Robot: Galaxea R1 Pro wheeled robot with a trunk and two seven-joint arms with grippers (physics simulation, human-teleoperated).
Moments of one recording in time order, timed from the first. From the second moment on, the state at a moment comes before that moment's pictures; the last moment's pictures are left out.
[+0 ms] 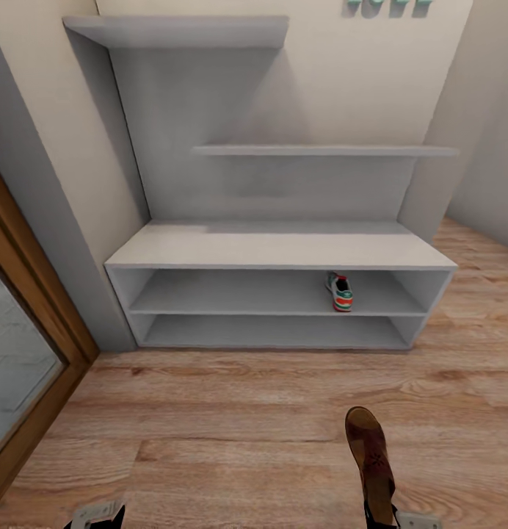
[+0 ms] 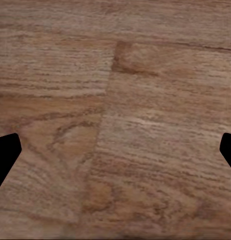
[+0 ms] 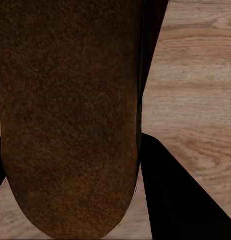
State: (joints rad) left arm -0.23 0.18 0.14 -0.38 0.10 -0.33 -0.11; right arm -0.12 -0.09 -0.05 -0.53 -0.05 -0.49 -0.03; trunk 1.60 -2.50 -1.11
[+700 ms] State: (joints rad) left arm -0.23 0.17 0.14 -0.39 0.10 -0.33 -0.11; right arm -0.12 -0.09 -0.05 -0.53 -0.04 -0.49 -0.03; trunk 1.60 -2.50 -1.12
